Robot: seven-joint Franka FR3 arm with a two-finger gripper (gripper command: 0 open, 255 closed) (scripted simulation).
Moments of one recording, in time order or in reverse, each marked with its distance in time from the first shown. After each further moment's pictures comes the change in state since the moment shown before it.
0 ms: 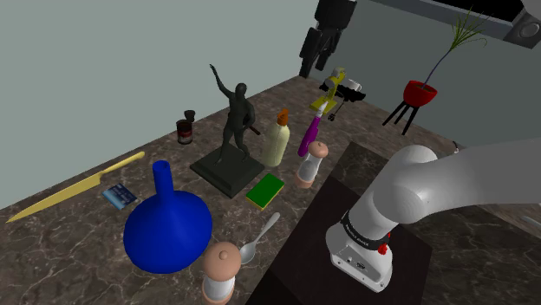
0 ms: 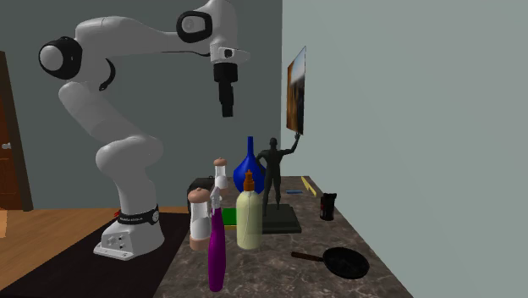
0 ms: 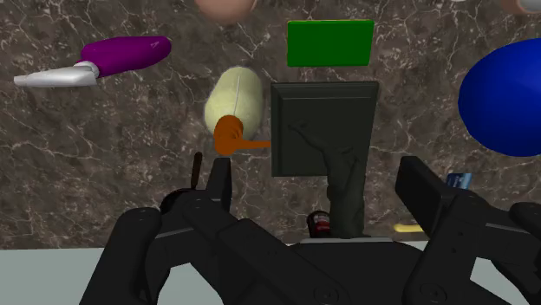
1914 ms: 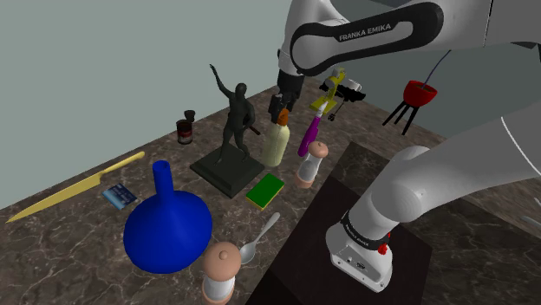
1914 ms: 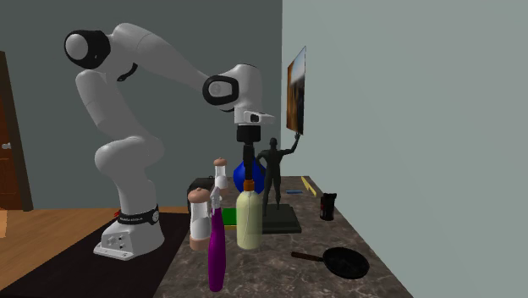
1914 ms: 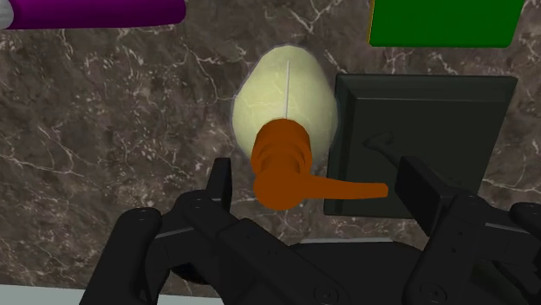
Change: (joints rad) arm -0.048 0.272 -0.010 -0.289 -0.116 0.540 -0.017
